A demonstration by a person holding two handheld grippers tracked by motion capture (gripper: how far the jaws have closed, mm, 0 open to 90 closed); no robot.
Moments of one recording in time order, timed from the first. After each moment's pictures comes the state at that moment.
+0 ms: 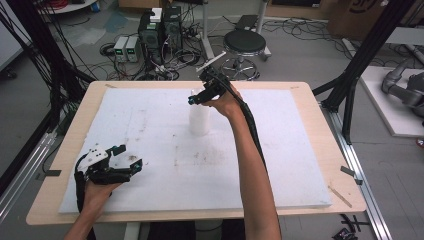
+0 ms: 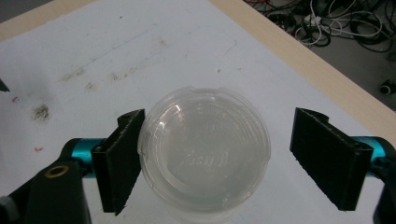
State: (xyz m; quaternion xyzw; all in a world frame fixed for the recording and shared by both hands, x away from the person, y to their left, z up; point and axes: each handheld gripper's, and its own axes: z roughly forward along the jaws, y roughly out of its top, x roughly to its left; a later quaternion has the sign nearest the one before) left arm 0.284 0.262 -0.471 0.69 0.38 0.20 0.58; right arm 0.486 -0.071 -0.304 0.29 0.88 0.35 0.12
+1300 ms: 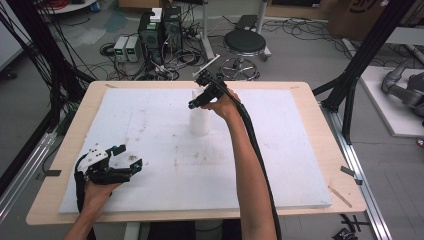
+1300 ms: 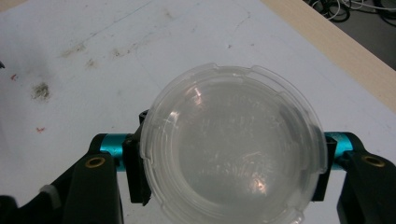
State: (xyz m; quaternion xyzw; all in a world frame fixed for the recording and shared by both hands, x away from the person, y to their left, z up) left arm 0.284 0.262 -0.471 0.69 0.38 0.20 0.58; right arm 0.491 -0.064 -0.317 0.29 0.90 0.31 0.09
